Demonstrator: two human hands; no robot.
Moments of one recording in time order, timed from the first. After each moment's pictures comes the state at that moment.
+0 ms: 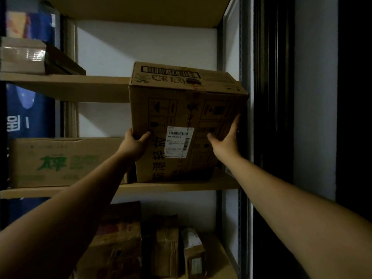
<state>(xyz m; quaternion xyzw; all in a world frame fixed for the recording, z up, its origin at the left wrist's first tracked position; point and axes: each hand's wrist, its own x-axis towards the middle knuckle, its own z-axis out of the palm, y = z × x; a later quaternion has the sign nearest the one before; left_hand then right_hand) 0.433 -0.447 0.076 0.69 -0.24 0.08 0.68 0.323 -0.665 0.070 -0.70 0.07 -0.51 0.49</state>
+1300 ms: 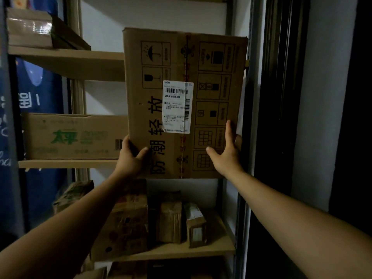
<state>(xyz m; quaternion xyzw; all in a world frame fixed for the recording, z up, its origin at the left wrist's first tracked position) 0.408 -0.423 -0.021 0.69 -0.26 0.16 0.65 0.310 -0.650 -0.018 -0.79 0.13 -0.49 0.34</state>
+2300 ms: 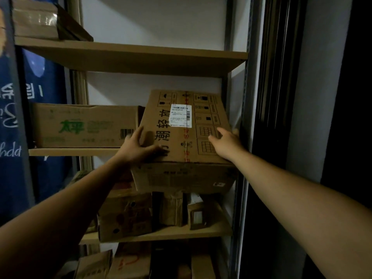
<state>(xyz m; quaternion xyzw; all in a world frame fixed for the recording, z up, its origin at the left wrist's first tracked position) 0.381 -0.389 -0.012 0.80 -0.30 0.08 0.51 0.294 -0.641 -0.001 -0.85 0.23 -0.34 0.33</state>
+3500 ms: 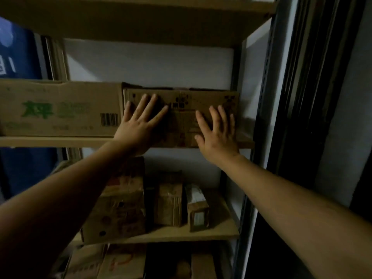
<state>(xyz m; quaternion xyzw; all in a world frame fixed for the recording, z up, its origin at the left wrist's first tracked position) 0.485 -0.459 -0.011 0.84 -0.38 0.39 -0.02 0.382 -0.677 -0.039 -0.91 0.09 -0.40 -0.09</state>
